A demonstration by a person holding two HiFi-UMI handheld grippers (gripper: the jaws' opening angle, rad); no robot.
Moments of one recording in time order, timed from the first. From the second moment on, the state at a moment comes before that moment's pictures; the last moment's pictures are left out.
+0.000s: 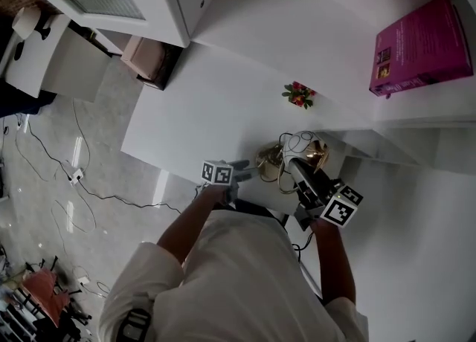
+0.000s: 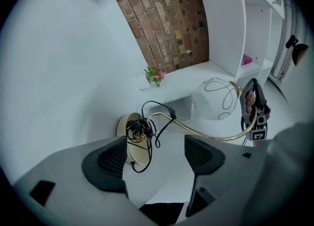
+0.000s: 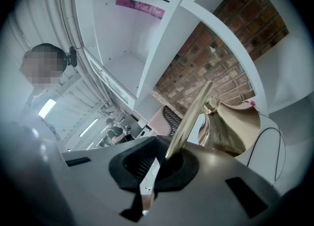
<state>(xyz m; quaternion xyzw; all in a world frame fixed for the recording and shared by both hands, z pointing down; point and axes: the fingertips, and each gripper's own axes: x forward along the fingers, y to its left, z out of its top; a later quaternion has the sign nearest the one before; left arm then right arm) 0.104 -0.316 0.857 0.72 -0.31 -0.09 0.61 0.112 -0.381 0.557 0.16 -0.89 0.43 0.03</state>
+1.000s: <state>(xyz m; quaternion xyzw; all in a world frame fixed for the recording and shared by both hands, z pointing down) 0.118 -0.329 0.829 0.68 -0.20 -0.24 0.66 0.077 -0.354 0.468 0.14 -0.92 0.37 0.01</state>
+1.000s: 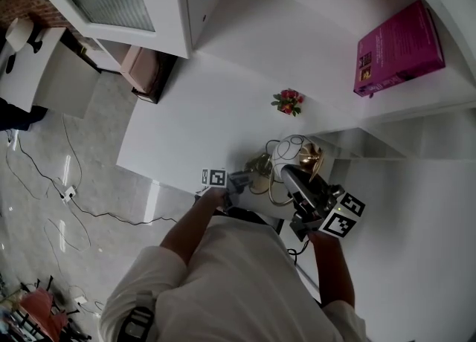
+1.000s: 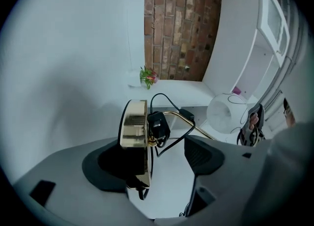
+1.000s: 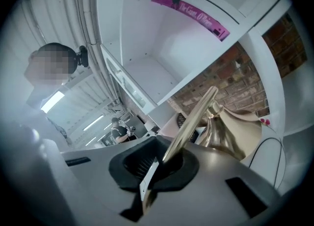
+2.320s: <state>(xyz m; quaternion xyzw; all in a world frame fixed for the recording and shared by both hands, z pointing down) 0.074 -0.261 0.787 0.72 -0.14 -0.15 0.66 0.037 -0.274 0.403 0.25 -0.94 0.24 -0.02</state>
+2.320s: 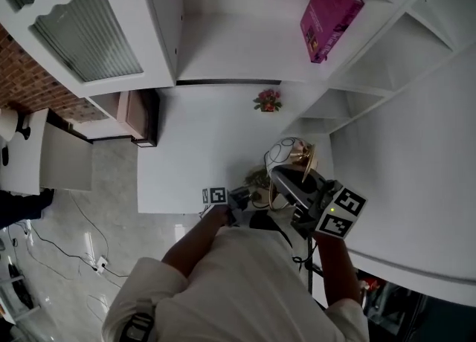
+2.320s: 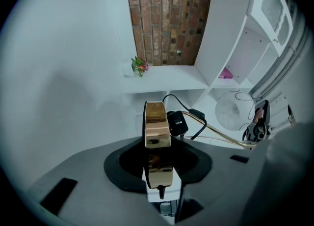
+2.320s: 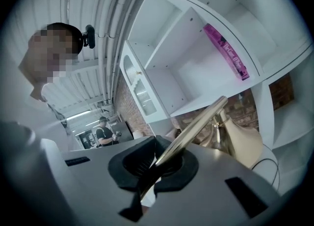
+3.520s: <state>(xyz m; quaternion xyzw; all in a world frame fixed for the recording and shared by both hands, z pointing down) 0.127 -0.128 0.770 0.73 -0.18 -0.15 0.65 0.114 -0.109 0.389 0.20 -0.96 0.21 0.01</state>
